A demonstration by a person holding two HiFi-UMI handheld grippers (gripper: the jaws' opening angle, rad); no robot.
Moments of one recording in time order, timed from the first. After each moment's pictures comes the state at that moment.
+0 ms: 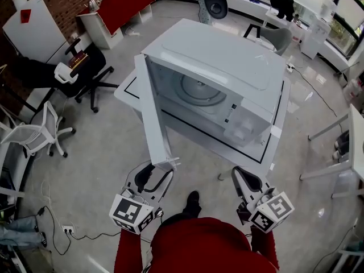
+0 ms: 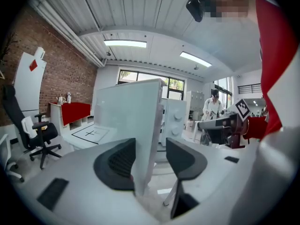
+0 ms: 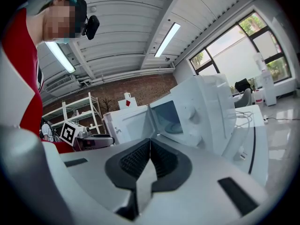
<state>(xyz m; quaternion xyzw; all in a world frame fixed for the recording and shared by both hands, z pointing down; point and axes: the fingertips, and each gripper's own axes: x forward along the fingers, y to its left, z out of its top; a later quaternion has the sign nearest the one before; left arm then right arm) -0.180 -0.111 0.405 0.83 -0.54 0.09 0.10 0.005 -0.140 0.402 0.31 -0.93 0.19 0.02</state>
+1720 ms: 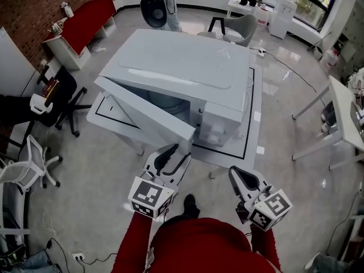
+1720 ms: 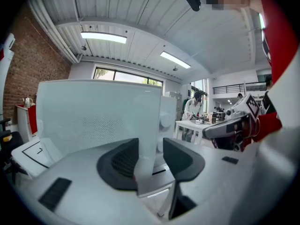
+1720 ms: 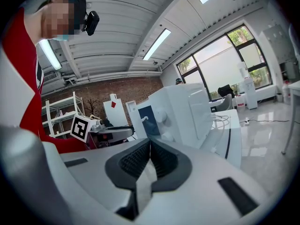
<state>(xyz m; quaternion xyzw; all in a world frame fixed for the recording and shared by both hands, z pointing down) -0.071 -0.206 0.406 0.90 -0.41 0.10 0.07 0.053 -0.153 0.409 0.40 -0.90 0.20 0.02</state>
